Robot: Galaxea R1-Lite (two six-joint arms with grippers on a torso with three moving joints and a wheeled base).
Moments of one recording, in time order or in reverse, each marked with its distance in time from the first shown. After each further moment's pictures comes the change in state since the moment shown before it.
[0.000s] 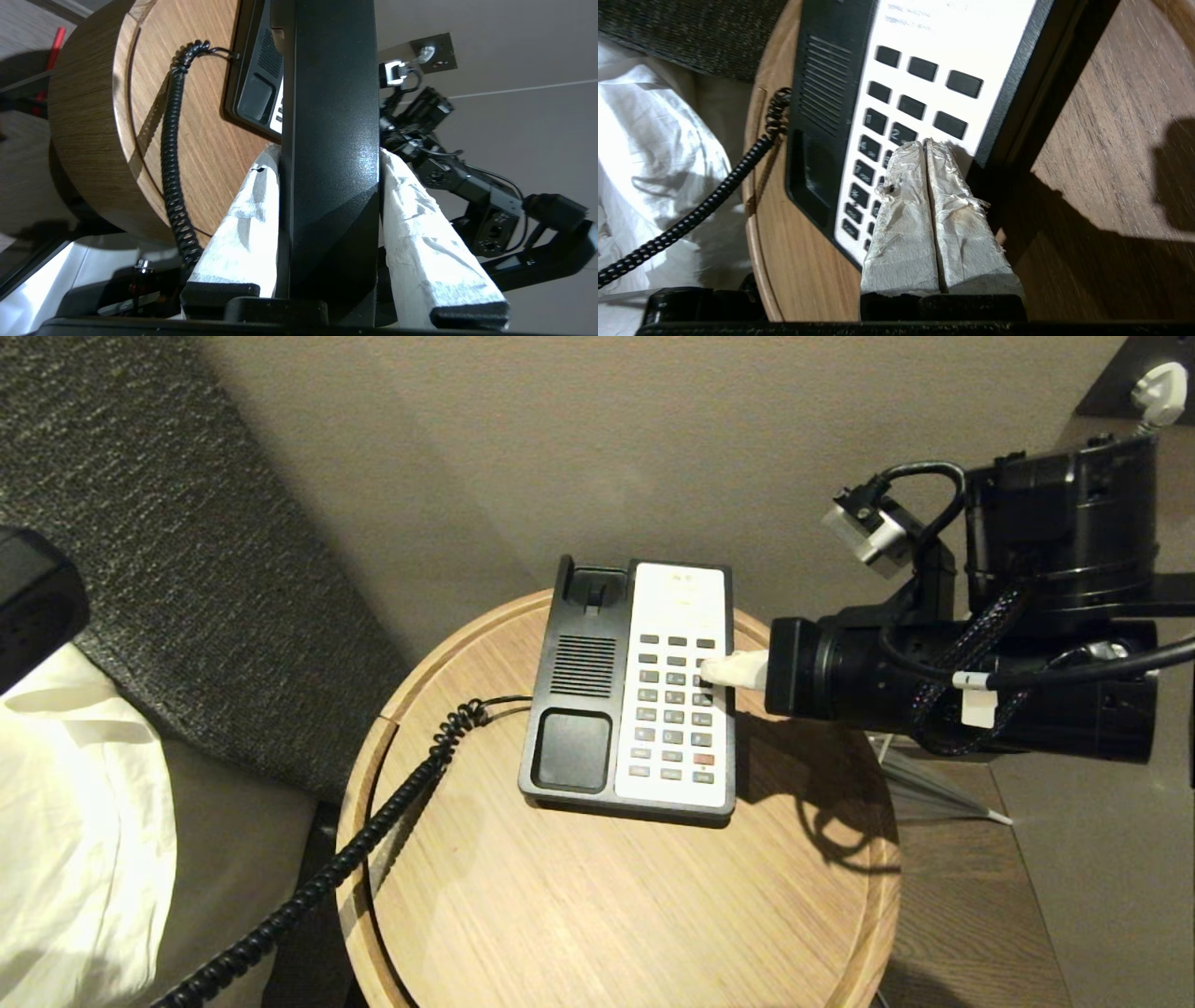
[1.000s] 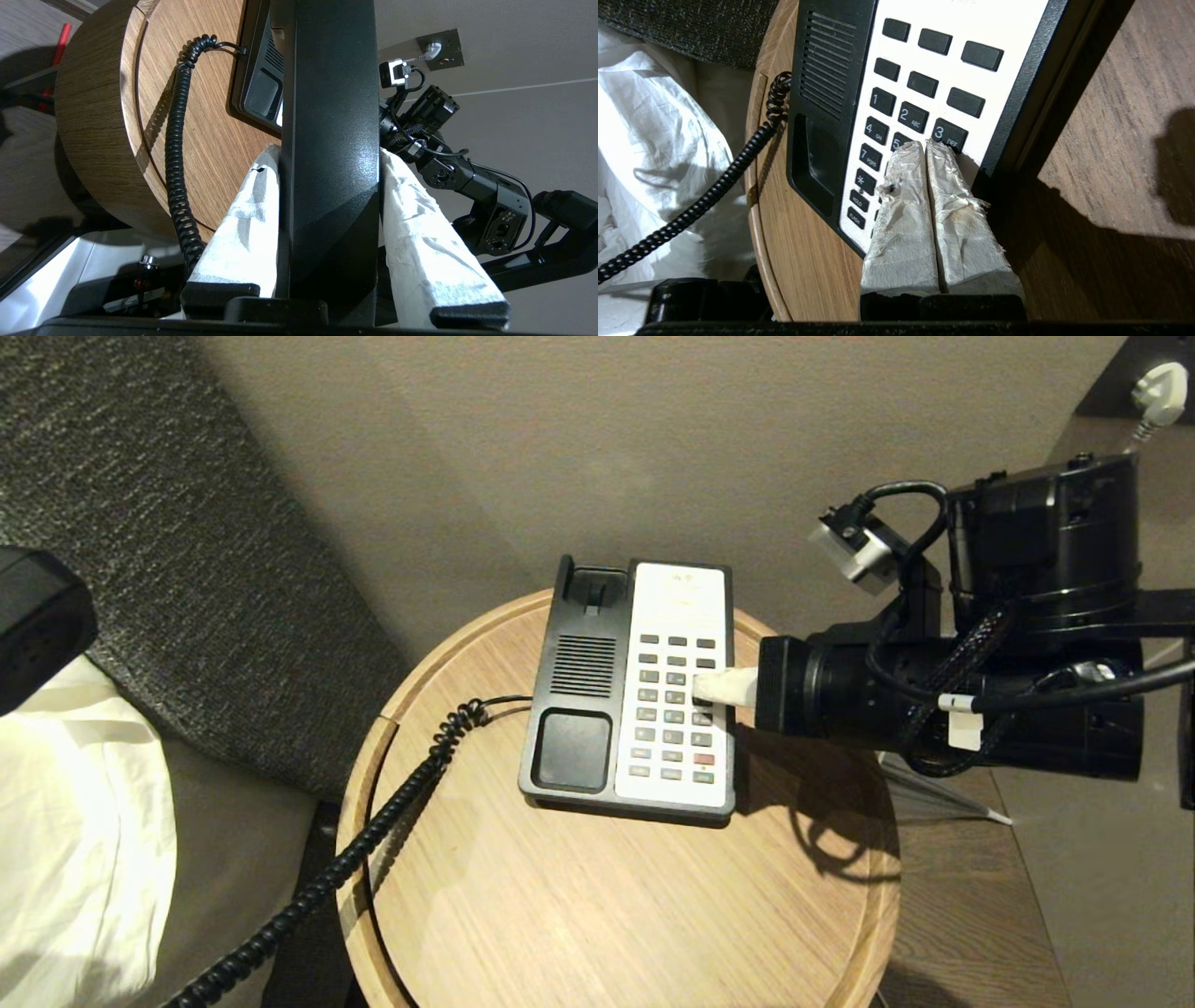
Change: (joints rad) left arm 0.001 -0.010 0.016 0.001 0.001 0.000; right arm 0.021 0.012 0.020 -0.005 -0.005 0.009
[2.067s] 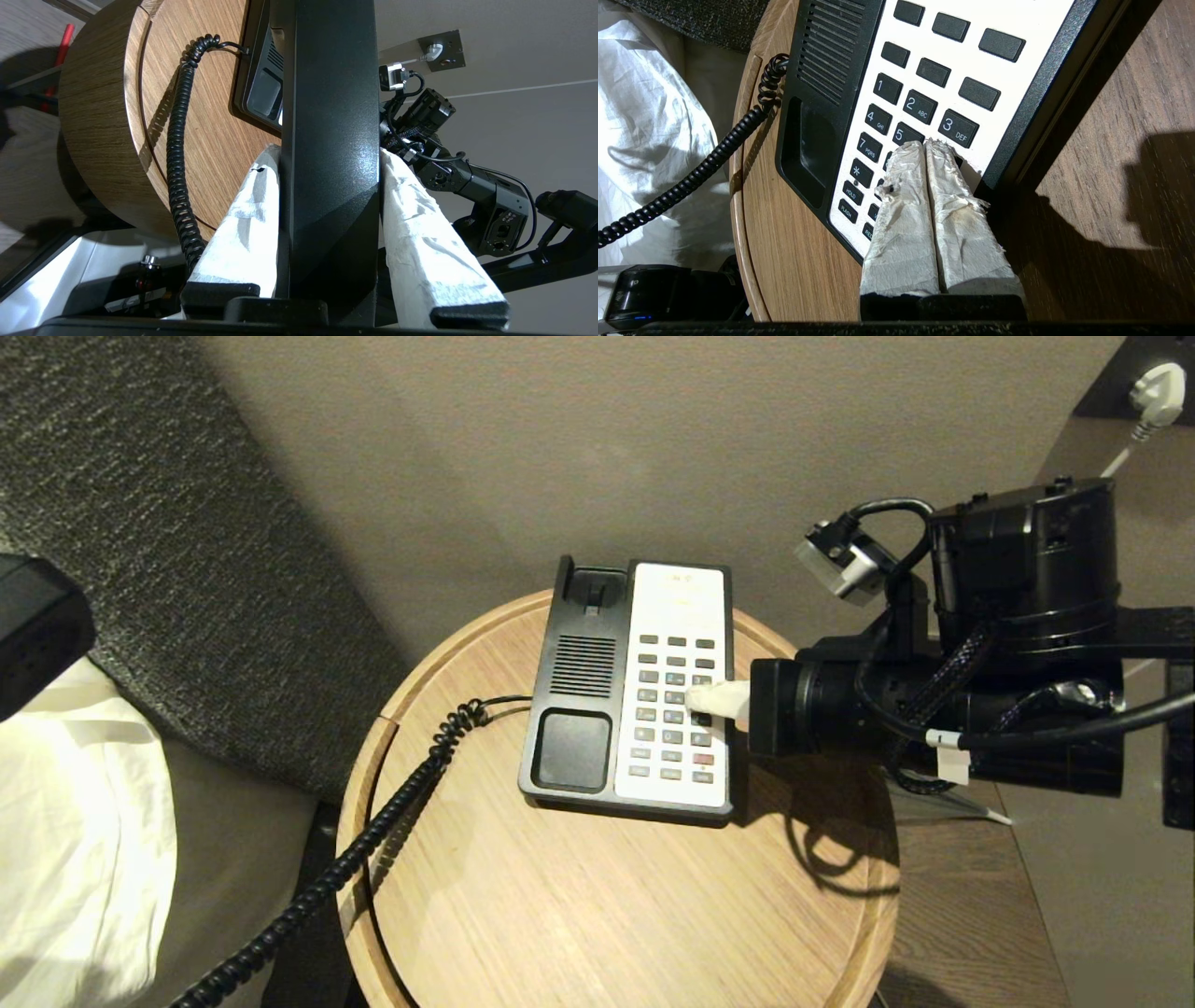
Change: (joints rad) left arm 0.003 -0.010 0.010 0.000 0.003 0.000; right arm -0.001 0.017 0.023 -0.003 -0.007 -0.076
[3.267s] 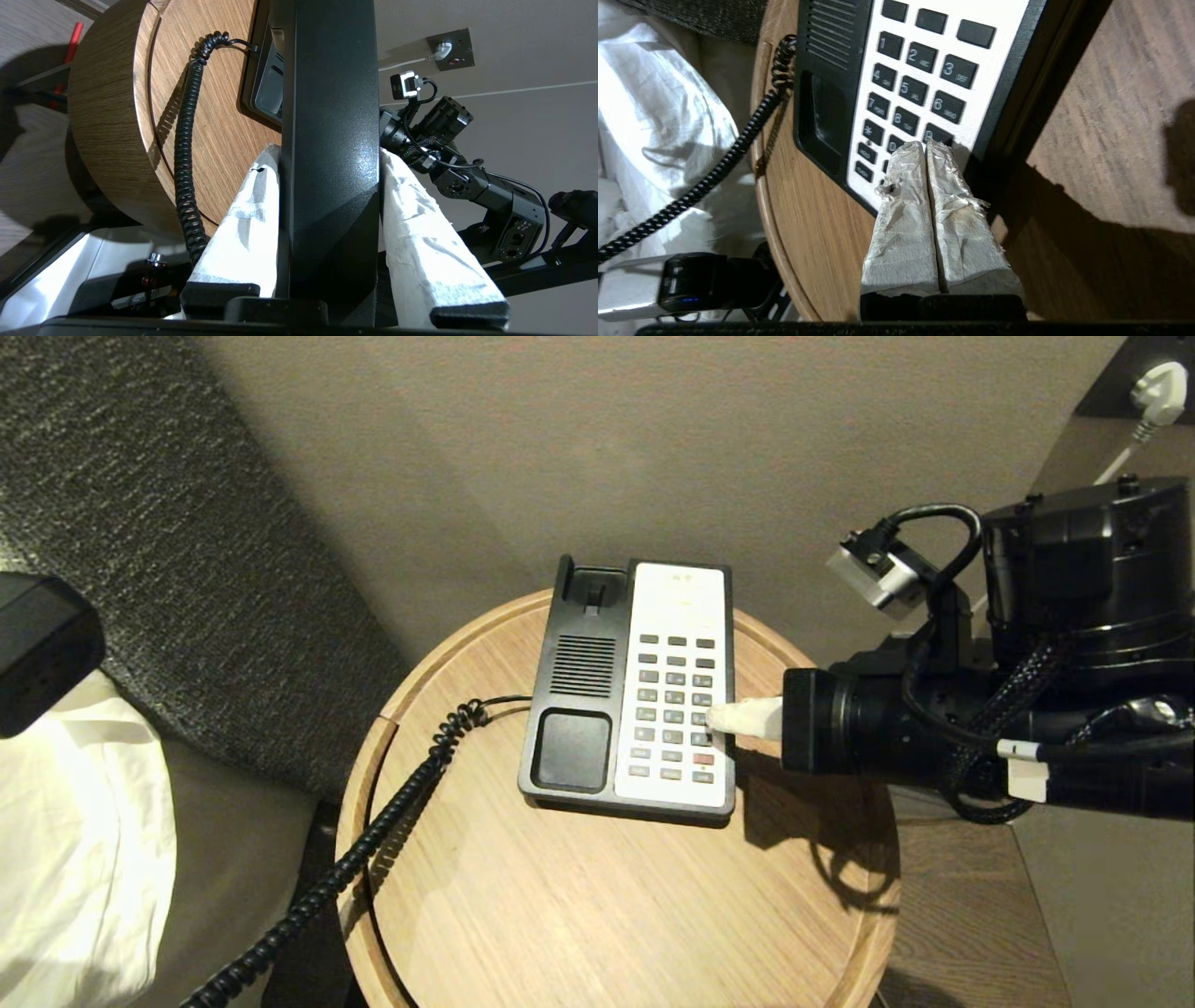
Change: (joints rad) left arm 0.008 -0.006 0.021 -0.001 0.001 0.001; right arm 0.029 -0.075 0.042 0.027 0.005 0.101
